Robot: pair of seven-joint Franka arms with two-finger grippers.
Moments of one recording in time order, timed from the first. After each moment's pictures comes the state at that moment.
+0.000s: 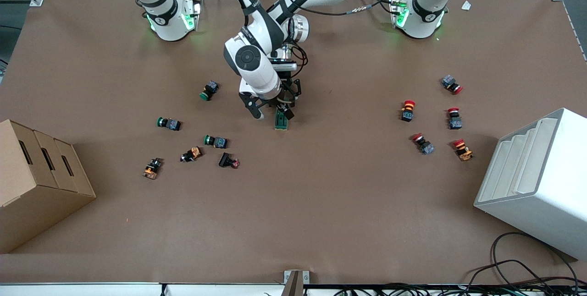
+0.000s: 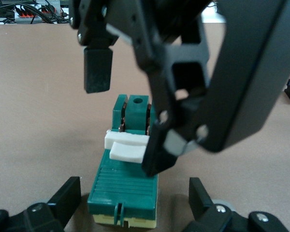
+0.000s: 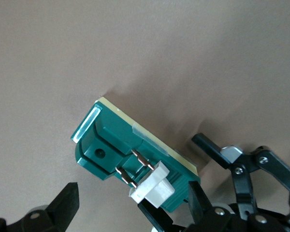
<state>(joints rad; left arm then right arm) -1.00 0.87 -0.30 -1.77 1.69 2.01 -2.51 0.85 0.50 -0.01 -2.02 0.33 2.65 1.52</state>
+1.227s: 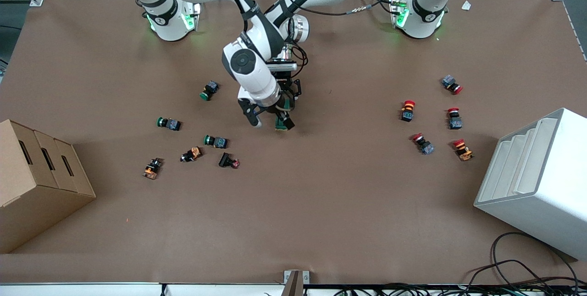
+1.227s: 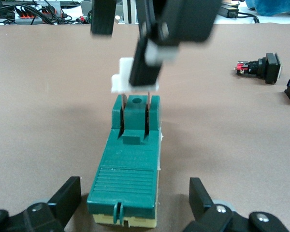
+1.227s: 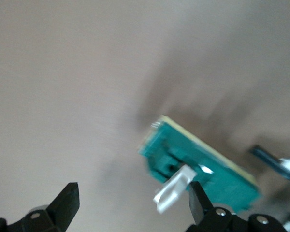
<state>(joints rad) -1.00 0.87 -0.30 -1.77 1.70 2.00 -2.51 0.80 0.52 -0.03 -1.92 0.34 2.69 1.53</state>
